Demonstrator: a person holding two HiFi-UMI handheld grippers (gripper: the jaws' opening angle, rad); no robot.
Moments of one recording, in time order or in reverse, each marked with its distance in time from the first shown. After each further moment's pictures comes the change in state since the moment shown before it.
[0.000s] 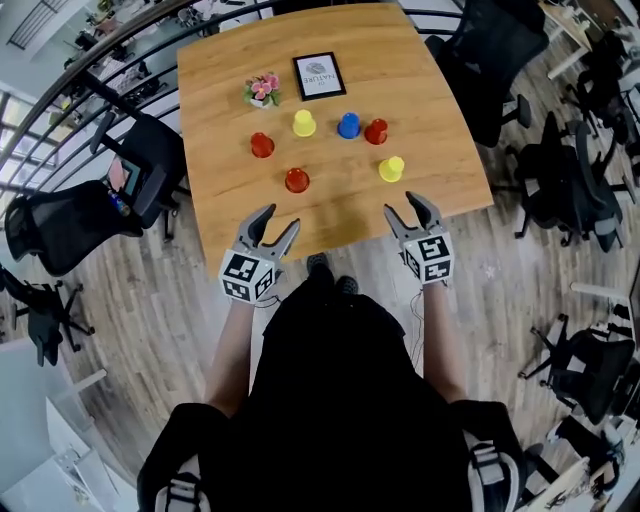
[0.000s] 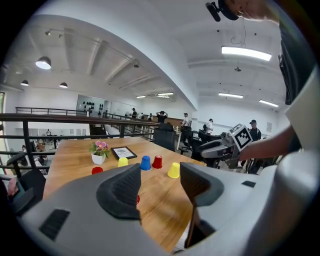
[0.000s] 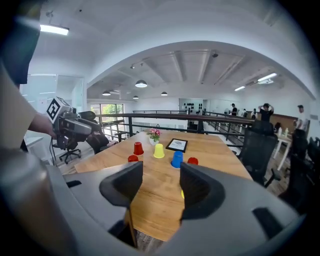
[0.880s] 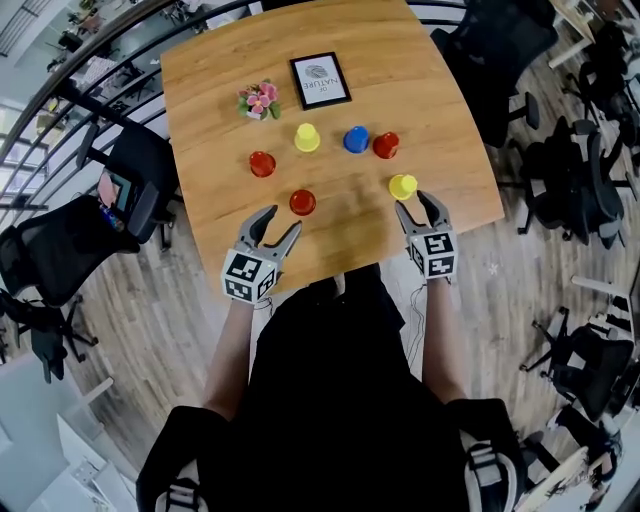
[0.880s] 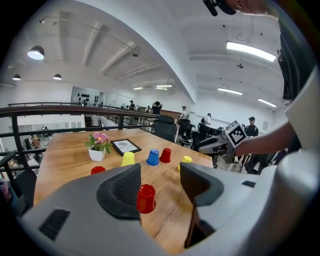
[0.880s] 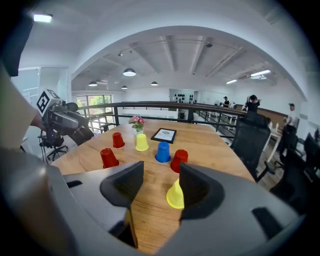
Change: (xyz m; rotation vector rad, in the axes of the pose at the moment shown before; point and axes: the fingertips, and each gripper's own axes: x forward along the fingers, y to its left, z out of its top) left arm 0.062 0.069 -0.019 -0.003 0.095 -0.052; right arm 0.079 -0.055 -0.025 0.049 0.112 -0.112
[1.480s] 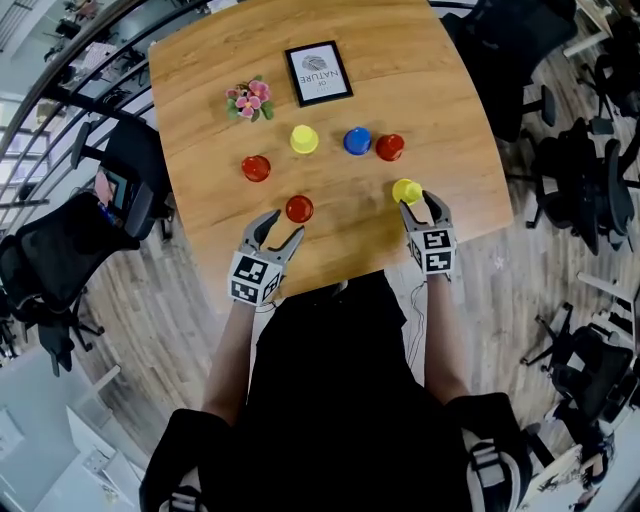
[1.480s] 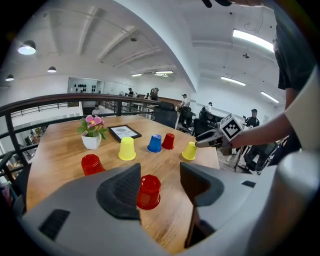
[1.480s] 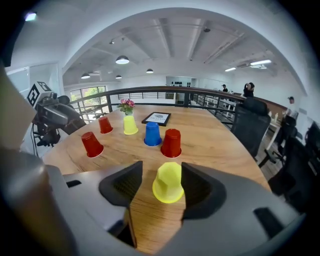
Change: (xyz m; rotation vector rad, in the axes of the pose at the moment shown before) left arm 0.044 0.013 -0.039 -0.003 0.156 0.002; right arm 0.053 -0.033 -0.049 0.028 0.151 -0.014
